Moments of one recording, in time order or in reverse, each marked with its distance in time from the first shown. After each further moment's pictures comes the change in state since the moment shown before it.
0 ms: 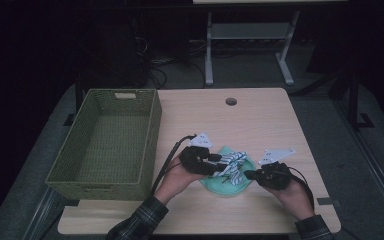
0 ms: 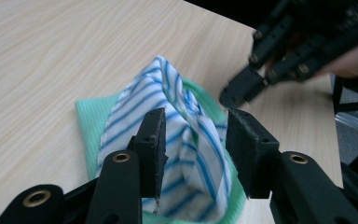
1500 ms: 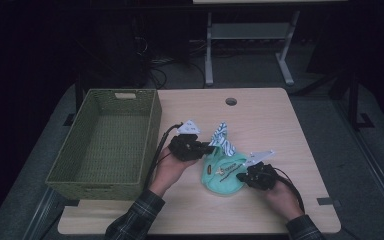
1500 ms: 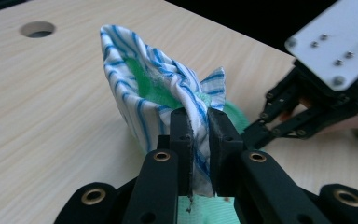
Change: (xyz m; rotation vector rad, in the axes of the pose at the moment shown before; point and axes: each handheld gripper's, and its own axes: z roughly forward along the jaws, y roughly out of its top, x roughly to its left) left arm 0.019 0.008 -0.027 -0.064 0.112 -0.041; right arm 0.005 0.003 0.040 0.122 -0.056 -0.022
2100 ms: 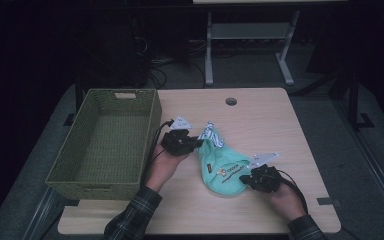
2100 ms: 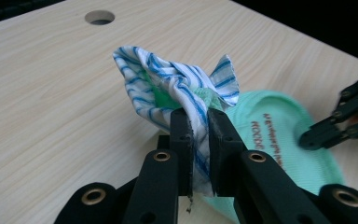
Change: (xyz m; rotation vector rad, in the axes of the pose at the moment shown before) left arm 0.025 -0.007 -0.009 0.009 0.154 -0.046; right arm 0.001 -0.008 -0.006 0.001 0.003 0.003
